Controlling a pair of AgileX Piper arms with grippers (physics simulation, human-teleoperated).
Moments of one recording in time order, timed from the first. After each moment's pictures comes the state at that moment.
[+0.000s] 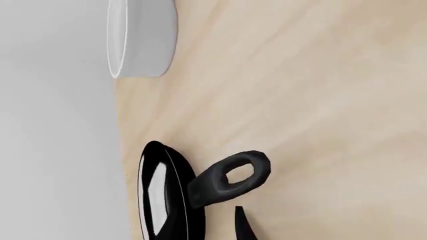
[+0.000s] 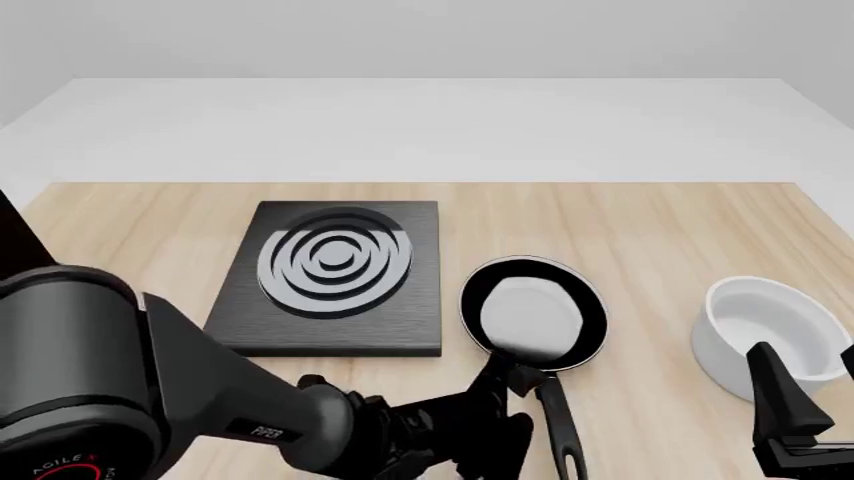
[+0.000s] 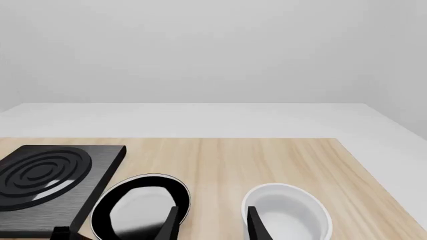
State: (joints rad) left arm -1.03 2.06 -0.86 -0.60 1.26; right arm 0.00 0.01 0.00 -0.01 0.00
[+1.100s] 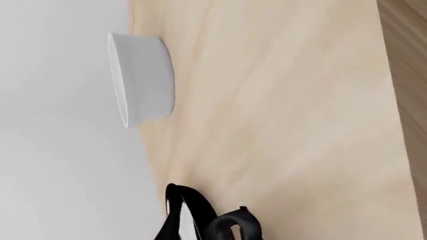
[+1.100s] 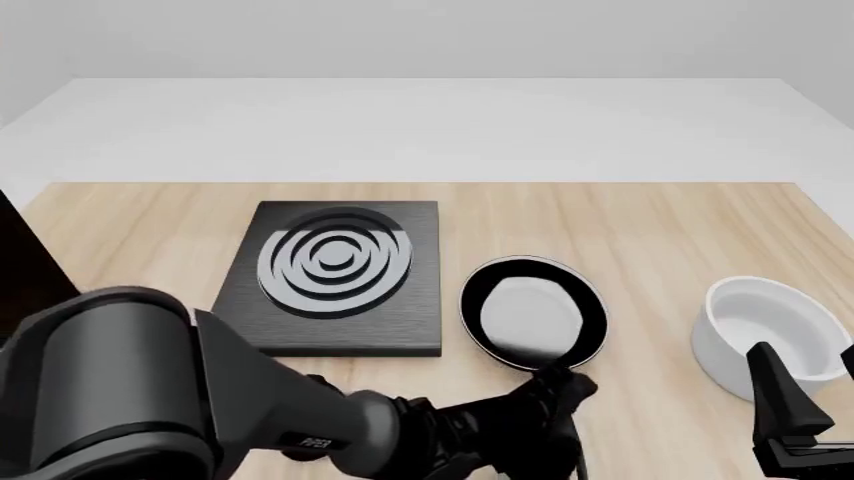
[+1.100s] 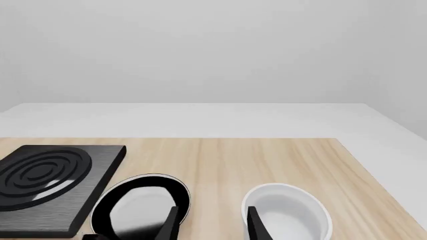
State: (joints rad) left arm -1.09 2.14 -1.02 -0.55 1.51; right arm 0.00 0.01 0.00 -0.01 0.00
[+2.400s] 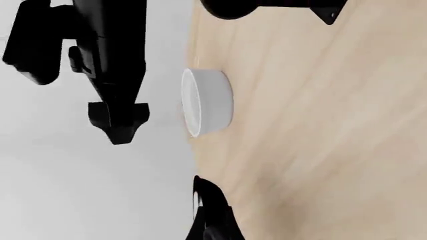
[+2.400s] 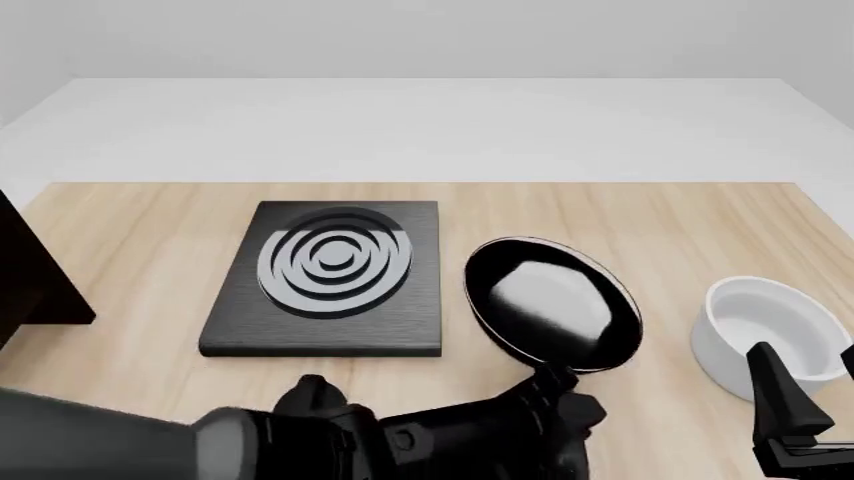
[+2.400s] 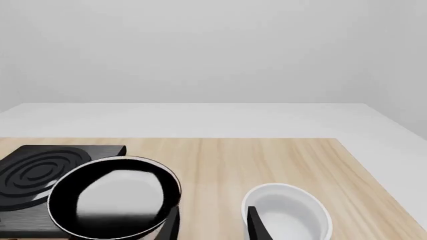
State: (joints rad) left arm -1.20 1.73 -0.81 -0.46 1.54; right arm 0.00 0.01 0.00 -0.01 0.00
